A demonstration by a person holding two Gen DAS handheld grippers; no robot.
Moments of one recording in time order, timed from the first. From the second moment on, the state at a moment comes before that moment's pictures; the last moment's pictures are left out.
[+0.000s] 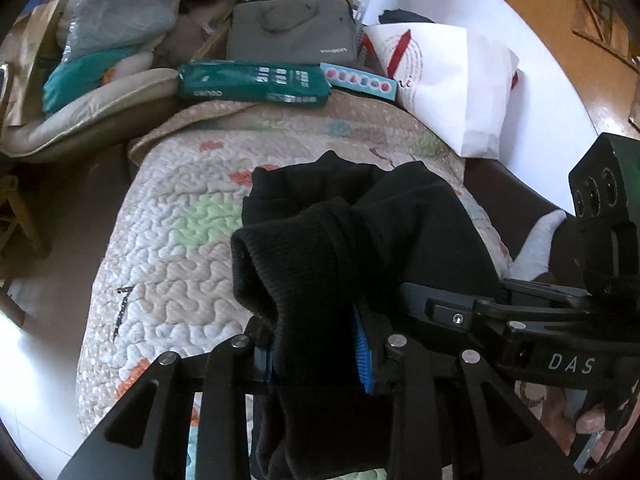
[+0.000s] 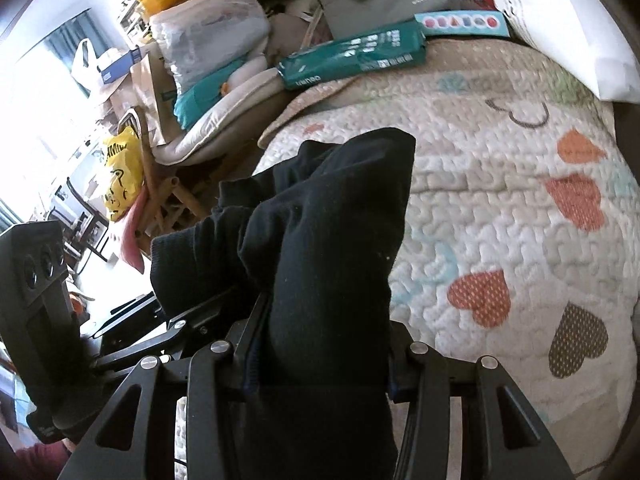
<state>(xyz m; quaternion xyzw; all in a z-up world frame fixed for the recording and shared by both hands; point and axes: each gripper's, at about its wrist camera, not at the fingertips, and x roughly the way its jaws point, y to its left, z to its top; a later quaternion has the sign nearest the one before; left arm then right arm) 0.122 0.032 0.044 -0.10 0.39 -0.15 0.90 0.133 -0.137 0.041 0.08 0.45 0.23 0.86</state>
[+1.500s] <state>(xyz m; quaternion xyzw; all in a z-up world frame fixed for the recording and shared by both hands) 0.241 -0.029 0.002 -0.07 0.44 -0.13 0.89 0.236 -0.187 -0.006 0.13 0.45 0.20 0.86</state>
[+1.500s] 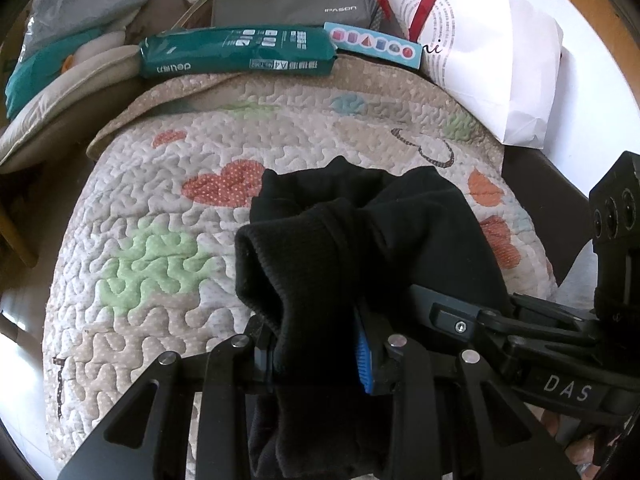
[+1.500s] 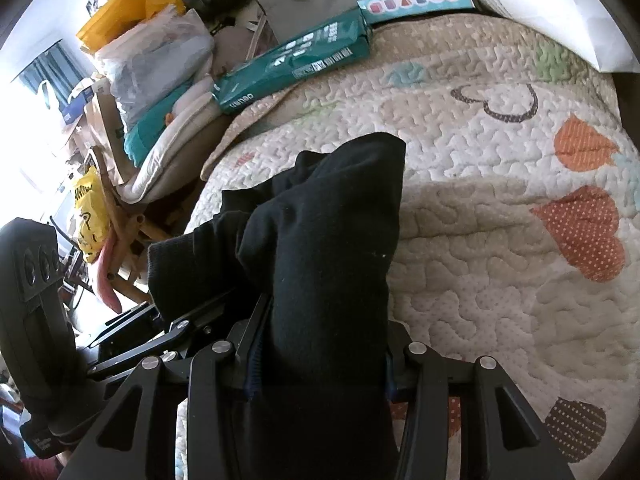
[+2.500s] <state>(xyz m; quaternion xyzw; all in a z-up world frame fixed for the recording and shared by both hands) 0.276 0.049 -0.058 -0.35 0.52 -0.19 0.76 0.259 -0.228 -0.053 0.27 0.49 0.17 0.81</state>
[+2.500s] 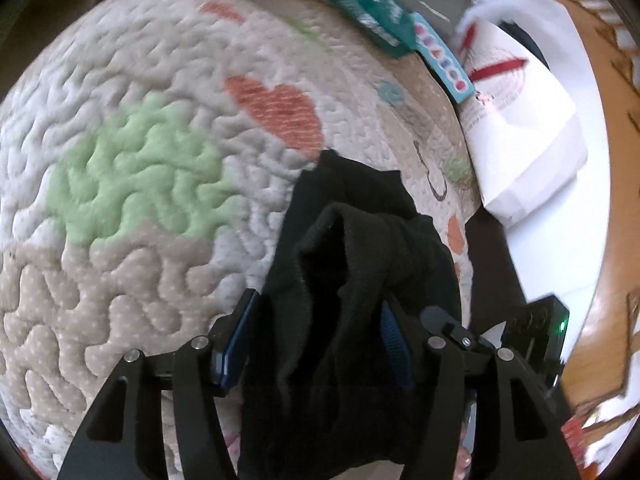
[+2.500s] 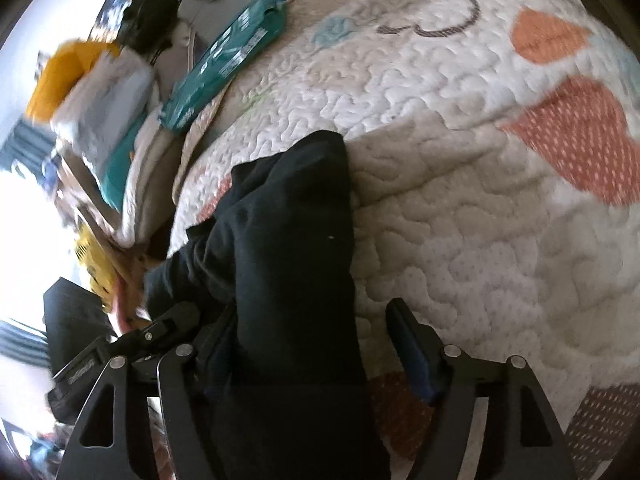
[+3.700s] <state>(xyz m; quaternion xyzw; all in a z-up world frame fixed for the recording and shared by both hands) 0.241 0.090 0.006 -0.37 0.49 -0.11 0.78 0.150 -0.242 0.007 0.15 0.47 0.11 0.86</state>
